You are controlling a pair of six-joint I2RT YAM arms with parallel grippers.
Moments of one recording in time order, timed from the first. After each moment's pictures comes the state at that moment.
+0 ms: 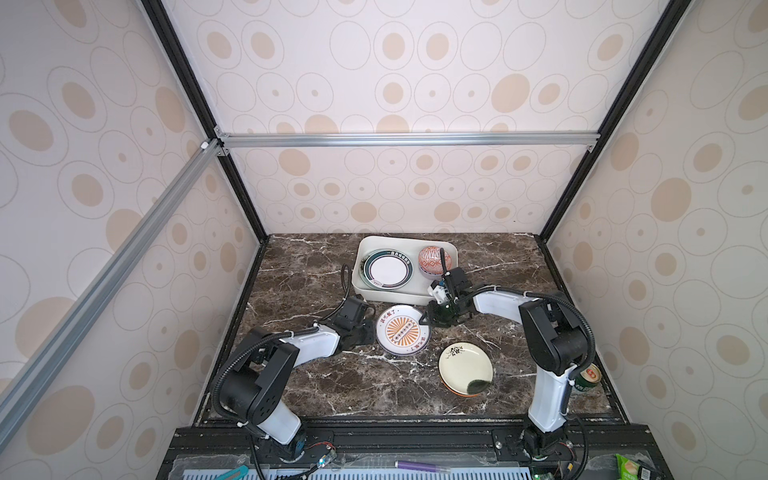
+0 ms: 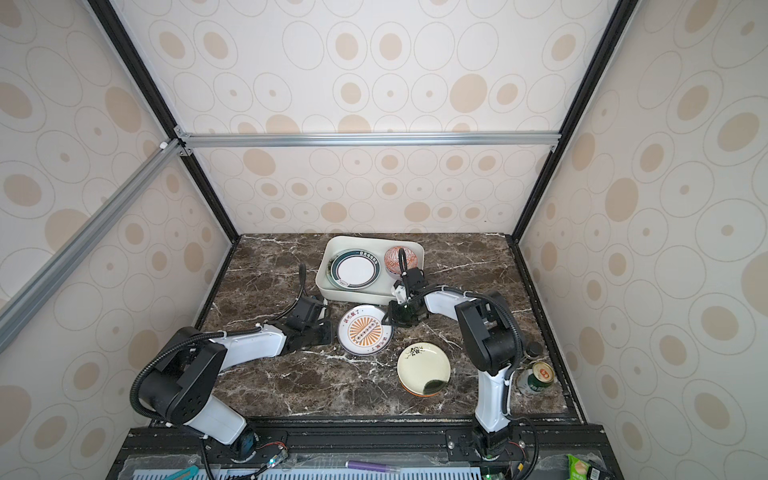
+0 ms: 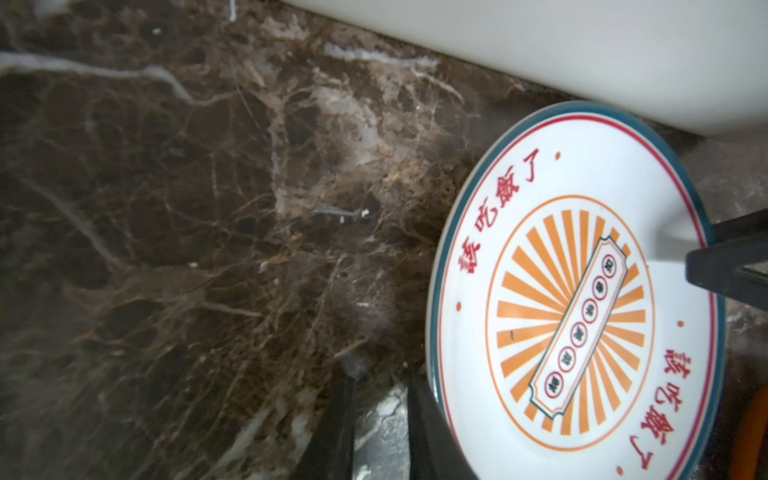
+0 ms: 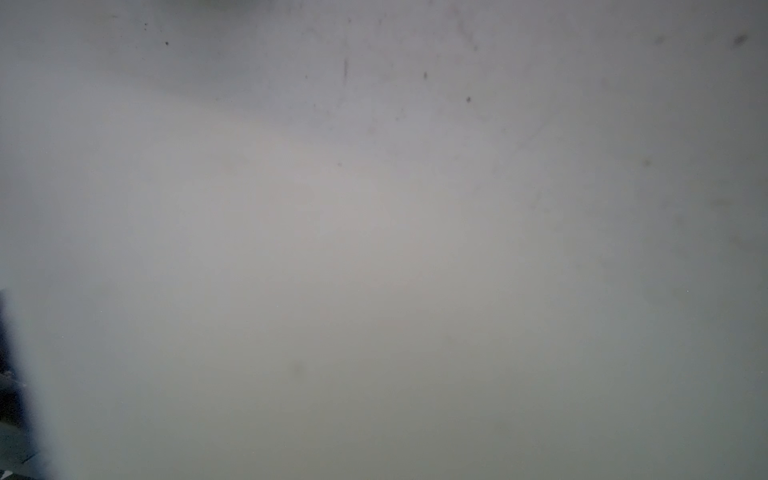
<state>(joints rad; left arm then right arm) -0.51 1.59 0.69 -0.06 0.06 -0.55 0.43 1.93 1.17 -0.41 -0.53 0.43</state>
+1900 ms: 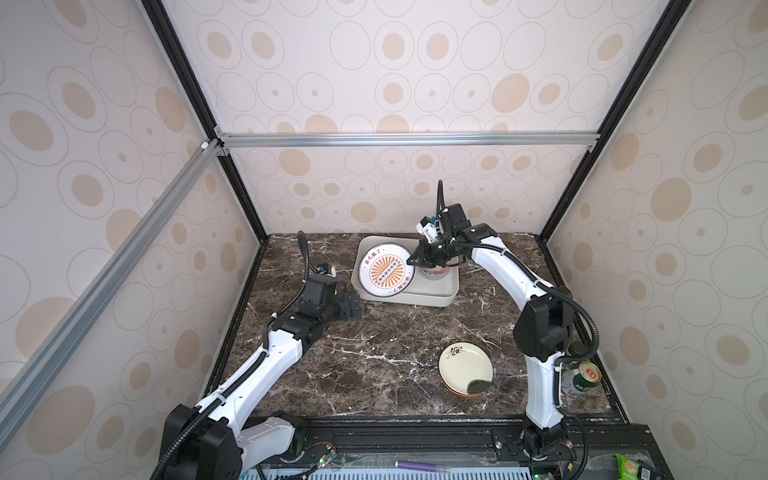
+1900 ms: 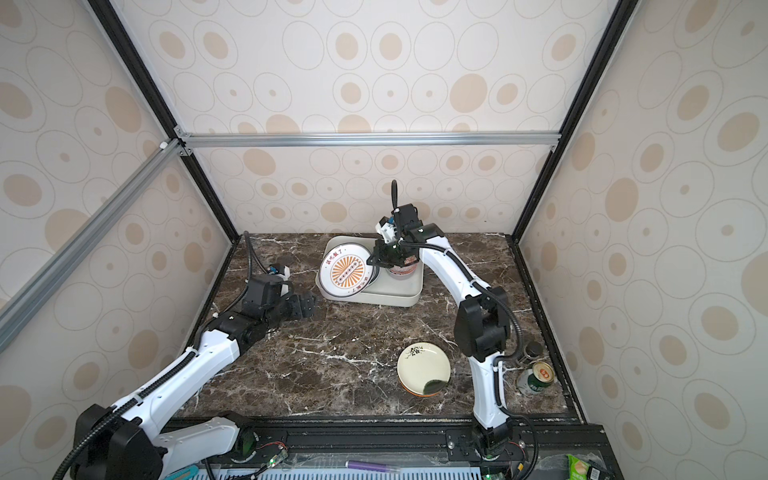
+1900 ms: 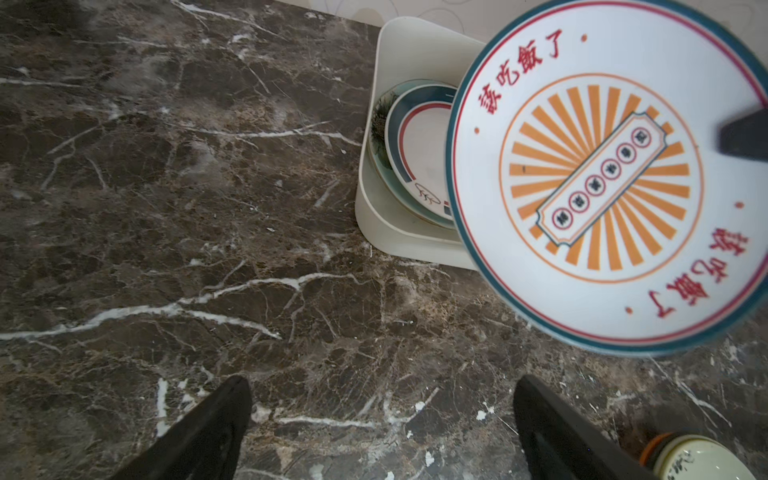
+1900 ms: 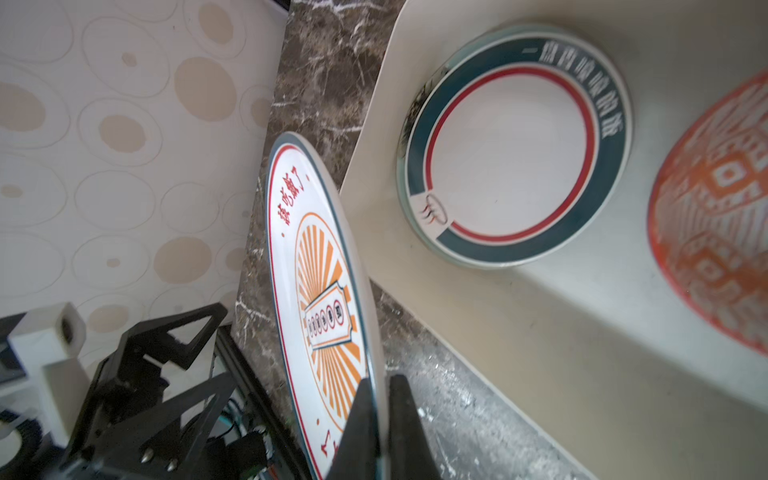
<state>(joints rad) -0.35 1.18 0.85 -0.39 -0.10 -0.41 0.42 2.16 2.10 -0.86 -0.56 0.42</state>
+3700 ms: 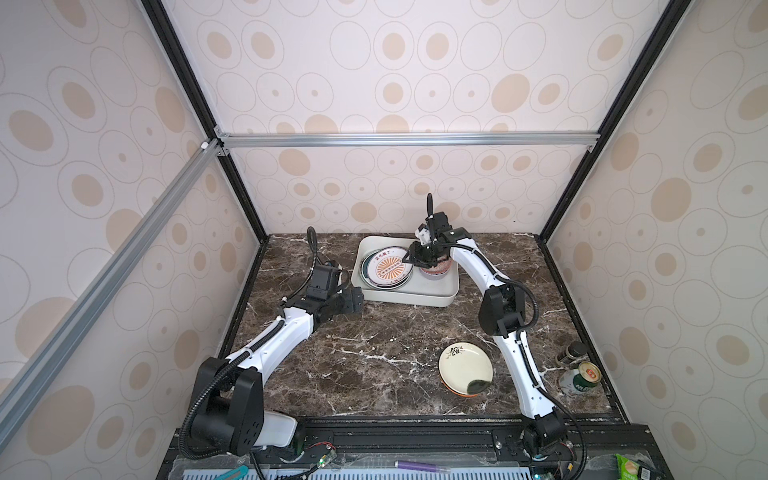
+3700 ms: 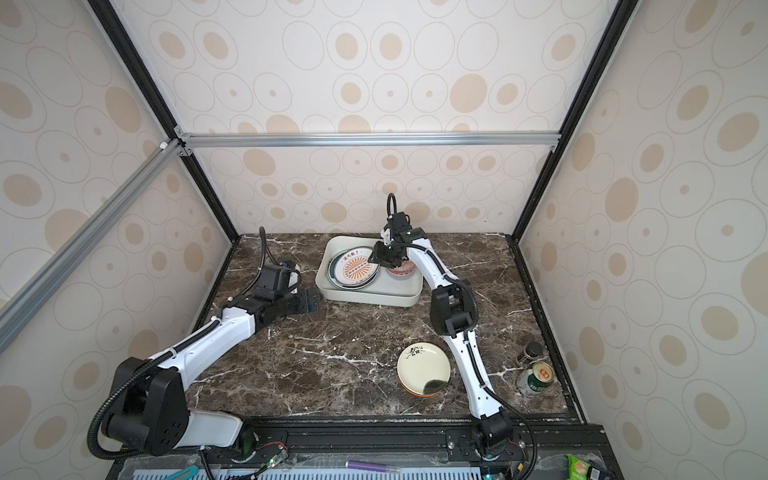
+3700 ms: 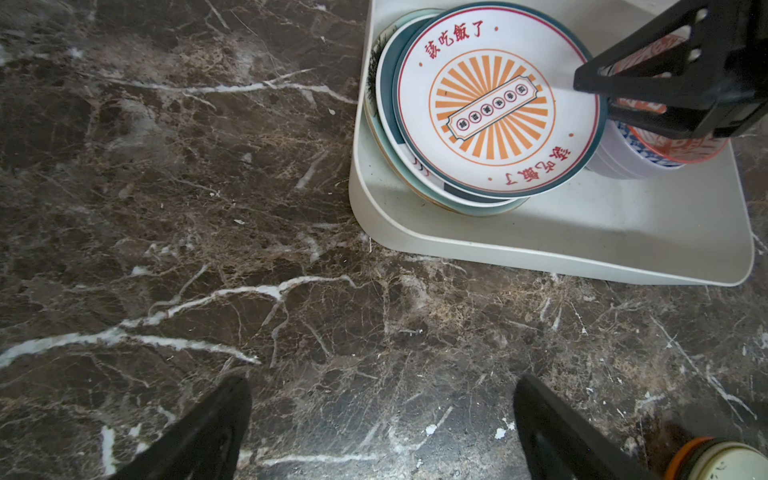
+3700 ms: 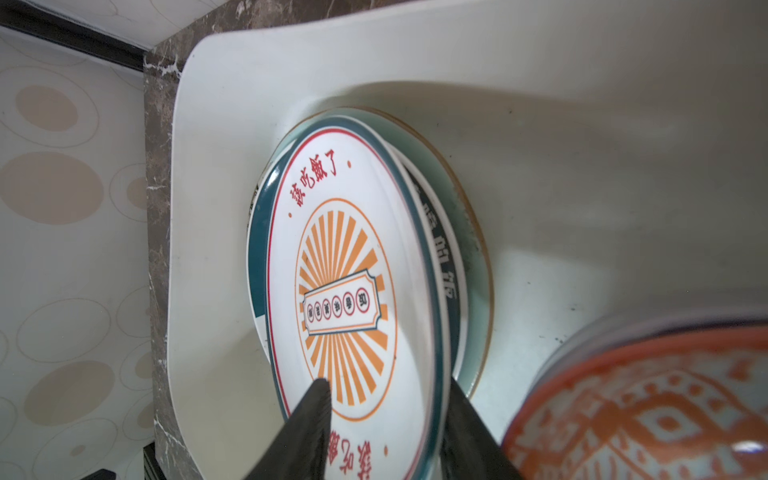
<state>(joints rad) -0.29 1.39 0.92 -0.36 0.03 -0.37 0.38 2.62 2.54 -0.91 -0.47 0.49</state>
